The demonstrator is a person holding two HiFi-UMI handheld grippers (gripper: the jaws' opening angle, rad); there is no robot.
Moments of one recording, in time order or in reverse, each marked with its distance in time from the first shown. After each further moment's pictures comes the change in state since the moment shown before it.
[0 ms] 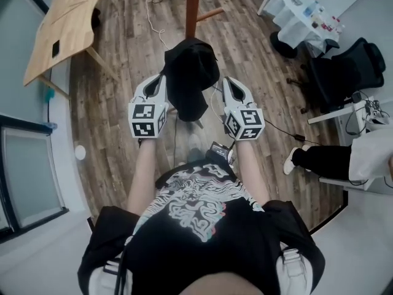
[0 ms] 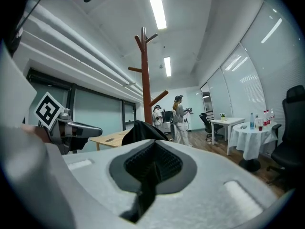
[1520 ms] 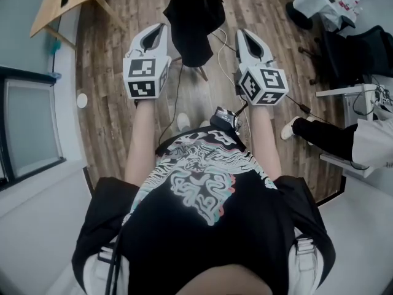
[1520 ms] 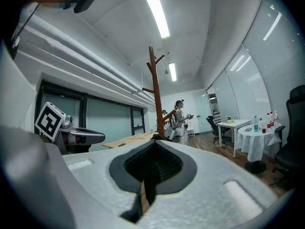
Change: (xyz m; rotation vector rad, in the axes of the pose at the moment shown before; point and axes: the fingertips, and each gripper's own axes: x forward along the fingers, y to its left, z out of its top) left arm -0.112 -0.079 0.030 0.071 -0.048 0.113; right arm -0.122 0.030 0.051 0.012 -0.049 0.091
